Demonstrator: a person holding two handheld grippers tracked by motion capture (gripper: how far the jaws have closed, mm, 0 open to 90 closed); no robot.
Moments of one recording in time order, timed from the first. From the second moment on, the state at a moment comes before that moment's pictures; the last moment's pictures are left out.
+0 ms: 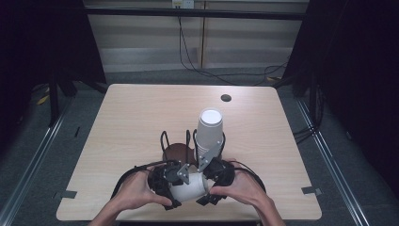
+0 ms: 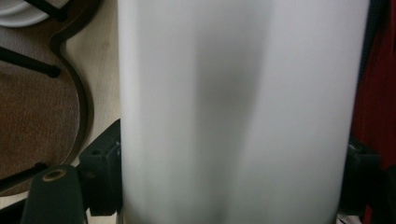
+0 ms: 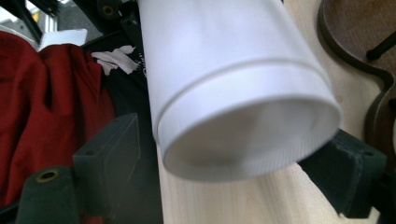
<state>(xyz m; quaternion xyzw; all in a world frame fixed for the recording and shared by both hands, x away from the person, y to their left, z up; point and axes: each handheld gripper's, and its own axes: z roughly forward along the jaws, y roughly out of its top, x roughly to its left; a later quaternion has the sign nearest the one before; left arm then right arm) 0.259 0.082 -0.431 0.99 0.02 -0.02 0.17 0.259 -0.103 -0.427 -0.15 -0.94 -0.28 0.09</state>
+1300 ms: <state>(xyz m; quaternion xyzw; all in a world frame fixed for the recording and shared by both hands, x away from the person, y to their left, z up) 0.256 0.085 -0.431 0.98 -0.01 -0.01 0.21 0.254 -0.095 -0.426 -0.13 -0.95 -0.29 0.08</state>
